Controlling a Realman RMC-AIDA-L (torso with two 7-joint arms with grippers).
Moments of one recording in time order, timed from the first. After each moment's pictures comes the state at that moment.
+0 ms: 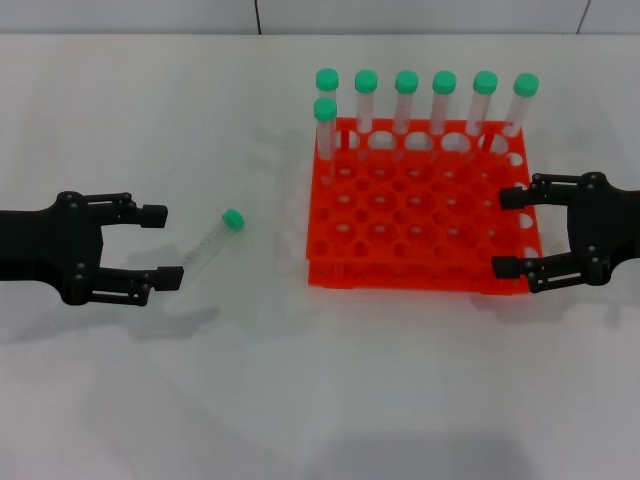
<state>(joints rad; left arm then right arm) -0.50 -1.91 0.67 0.65 2.08 1.78 -1.30 0.54 1.90 -1.01 -0.60 -1.75 -1.60 1.23</state>
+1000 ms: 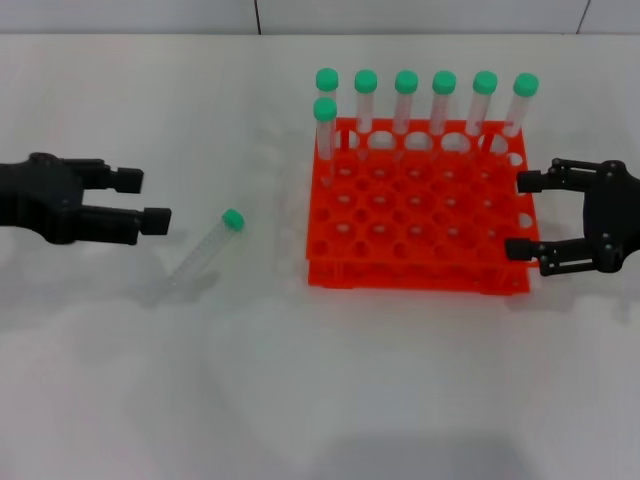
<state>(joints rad) -0.47 -1.98 0.67 1.06 2.11 1.83 -1.83 0.51 1.91 -0.96 -0.61 -1.74 -1.59 1.20</state>
